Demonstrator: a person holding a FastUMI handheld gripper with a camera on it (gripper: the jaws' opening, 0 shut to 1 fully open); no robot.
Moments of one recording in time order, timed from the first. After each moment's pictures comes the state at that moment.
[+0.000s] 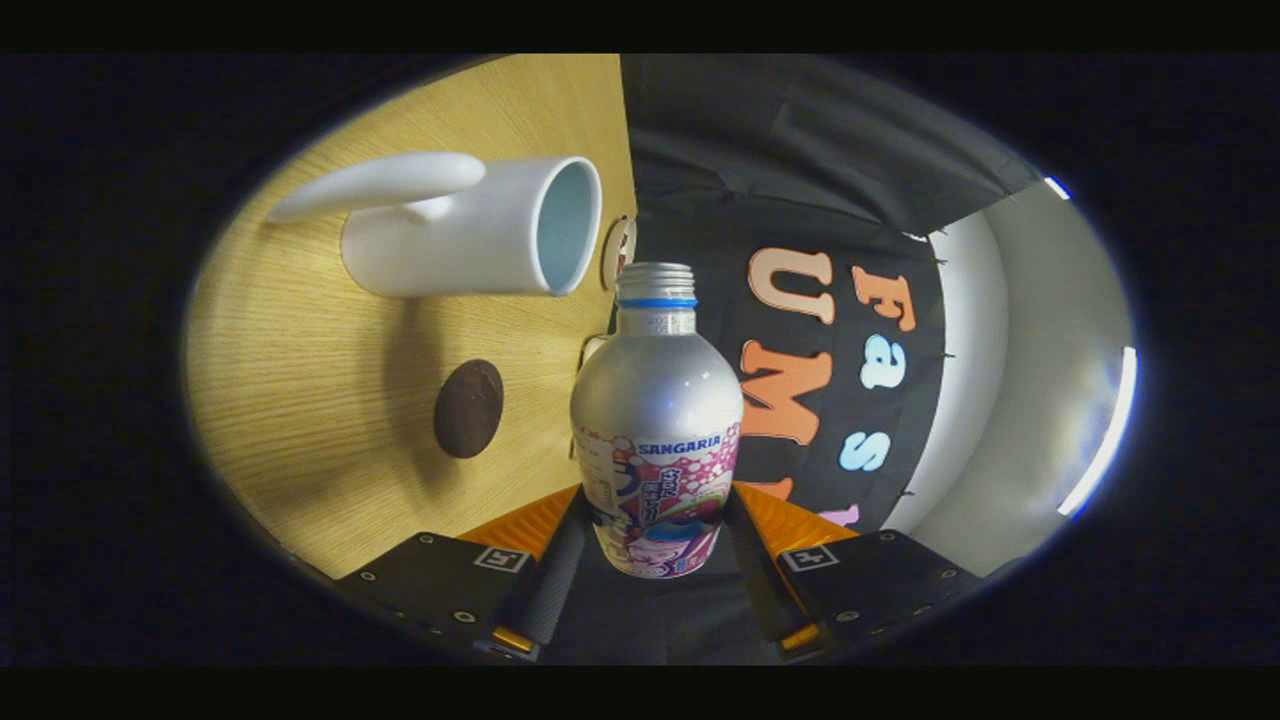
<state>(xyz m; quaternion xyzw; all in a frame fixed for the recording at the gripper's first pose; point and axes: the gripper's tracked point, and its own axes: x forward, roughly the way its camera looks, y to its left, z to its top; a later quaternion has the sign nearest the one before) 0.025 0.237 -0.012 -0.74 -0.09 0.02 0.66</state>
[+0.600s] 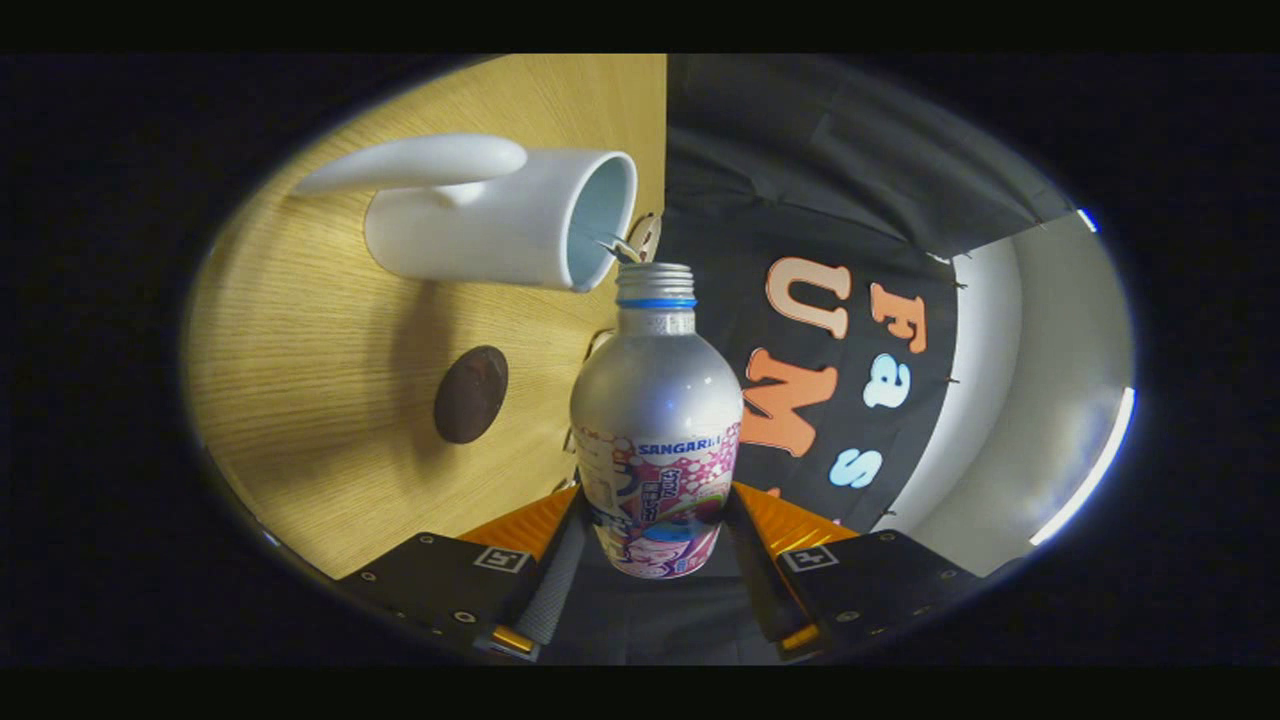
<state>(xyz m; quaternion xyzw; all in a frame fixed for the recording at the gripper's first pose) 0.023 0.237 -0.010 -0.78 -0.08 0.02 0.62</state>
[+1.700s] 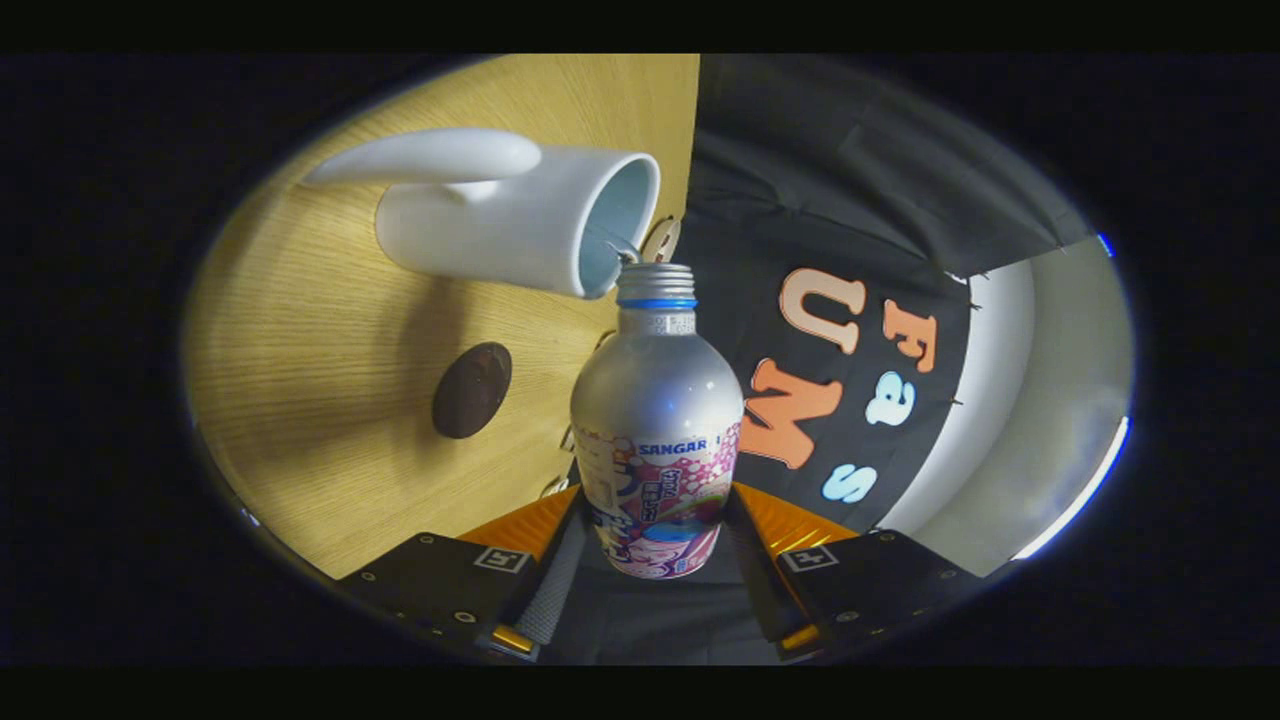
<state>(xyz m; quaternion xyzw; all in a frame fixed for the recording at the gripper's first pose) 0.025 0.239 -0.009 -0.80 -0.08 0.03 0.59</state>
